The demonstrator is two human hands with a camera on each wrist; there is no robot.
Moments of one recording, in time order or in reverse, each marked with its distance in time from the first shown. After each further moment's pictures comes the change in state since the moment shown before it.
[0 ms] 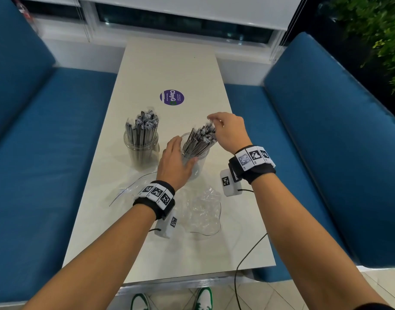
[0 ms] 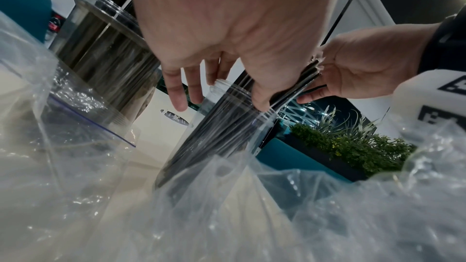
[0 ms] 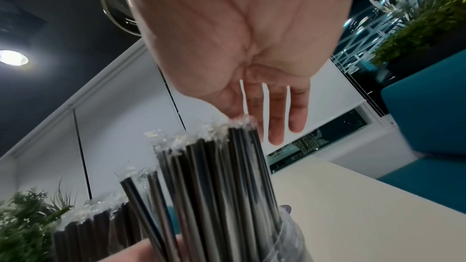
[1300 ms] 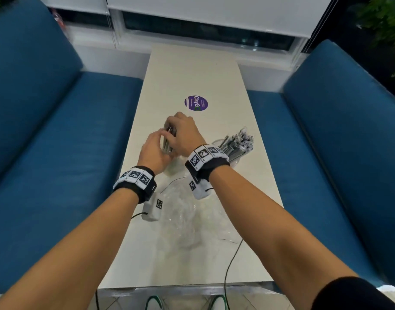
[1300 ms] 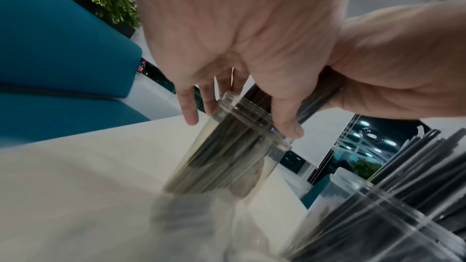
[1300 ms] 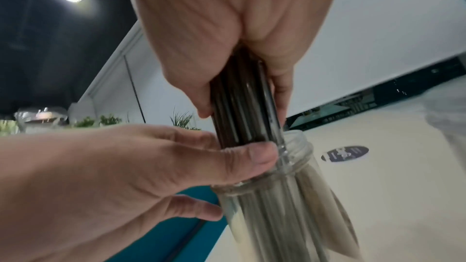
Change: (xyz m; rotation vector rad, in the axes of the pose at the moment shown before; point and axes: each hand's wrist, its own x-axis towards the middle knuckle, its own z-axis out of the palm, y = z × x) left_hand 0.041 -0.077 -0.119 -0.014 0.033 -0.205; right_hand 0.028 -0.124 0.146 0.033 -0.162 -0.251
